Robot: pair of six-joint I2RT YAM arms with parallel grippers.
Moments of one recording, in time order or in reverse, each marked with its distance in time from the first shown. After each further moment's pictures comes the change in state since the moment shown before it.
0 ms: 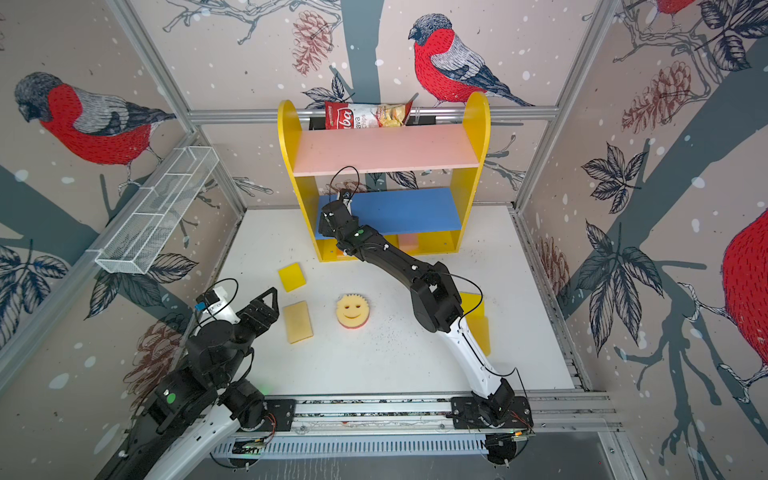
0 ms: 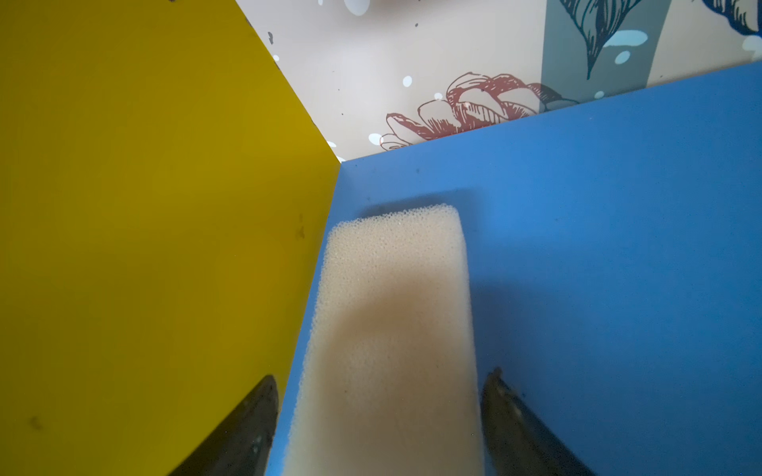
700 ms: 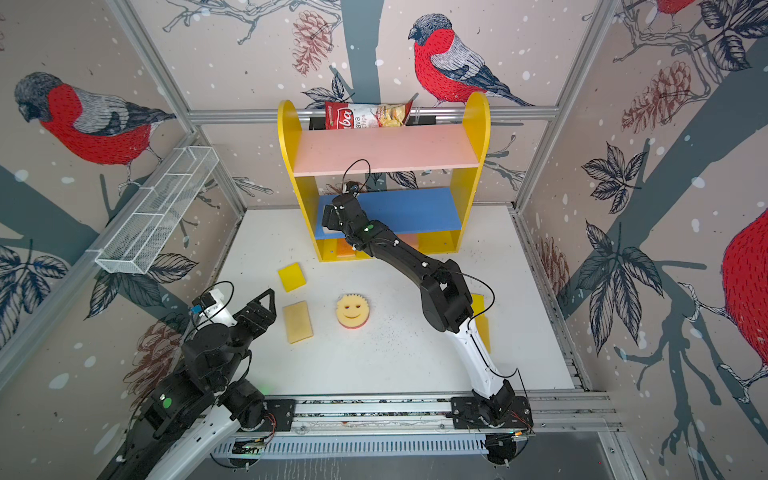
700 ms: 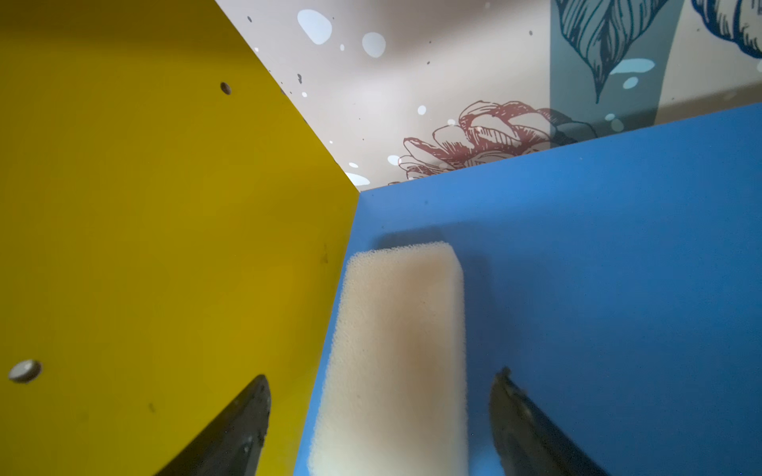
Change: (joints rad) left arm 0.000 -0.034 0.000 -0.023 -0.008 -0.003; right arm -0.049 -0.103 -0.126 0.074 -0.115 0.030
